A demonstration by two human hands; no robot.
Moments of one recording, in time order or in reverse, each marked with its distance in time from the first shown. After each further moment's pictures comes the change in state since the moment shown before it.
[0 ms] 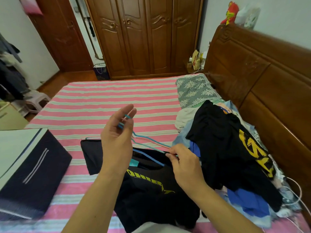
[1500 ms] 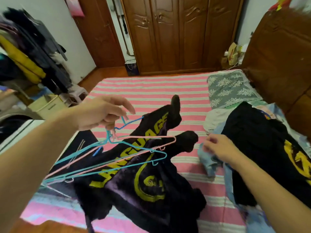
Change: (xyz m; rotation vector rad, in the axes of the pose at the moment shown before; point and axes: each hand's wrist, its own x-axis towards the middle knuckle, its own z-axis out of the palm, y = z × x) left_hand 0.128 0.082 -0.093 0.459 -0.545 -0.584; right_hand 0.105 0.059 -0.001 0.068 -0.494 0.340
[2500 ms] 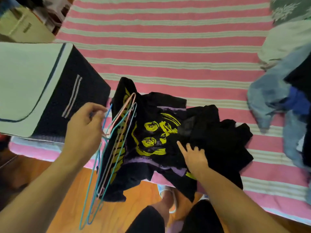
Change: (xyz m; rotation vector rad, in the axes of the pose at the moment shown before) left_hand 0.047 -0.369 -0.064 0.348 0.667 -0.159; right_hand 0.035 0.147 0.455 -1.060 -0.504 -0.116
